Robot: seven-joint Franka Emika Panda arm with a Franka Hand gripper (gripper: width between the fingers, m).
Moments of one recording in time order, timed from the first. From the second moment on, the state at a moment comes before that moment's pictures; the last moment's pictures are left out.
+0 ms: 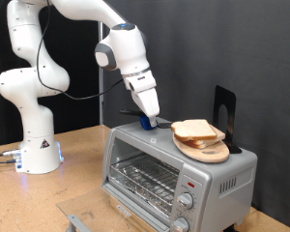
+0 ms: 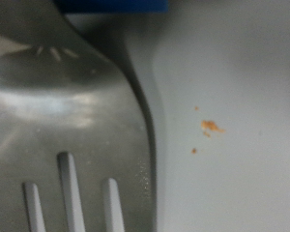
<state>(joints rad) 0.05 -0.35 0.39 -2.62 0.50 2.49 -0.31</state>
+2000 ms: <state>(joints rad) 0.05 -0.36 0.39 -2.63 0.49 2.48 -0.30</state>
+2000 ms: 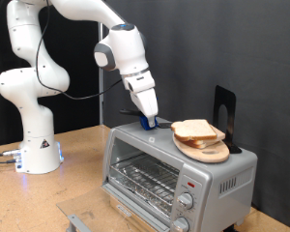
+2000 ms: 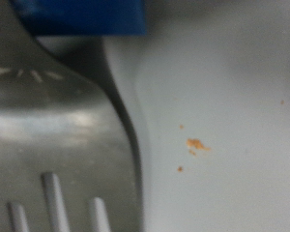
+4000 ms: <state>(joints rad) 0.03 -0.49 0.31 -2.53 0.51 2.18 -0.27</state>
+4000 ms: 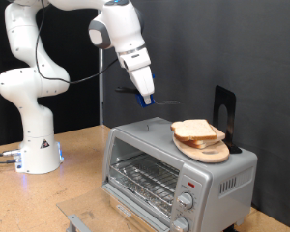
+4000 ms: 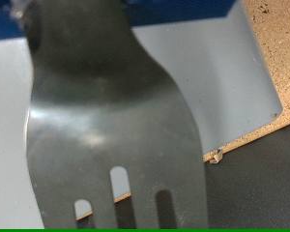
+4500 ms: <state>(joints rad) 0.02 -0.51 0.27 -2.55 0.63 2.29 -0.19</state>
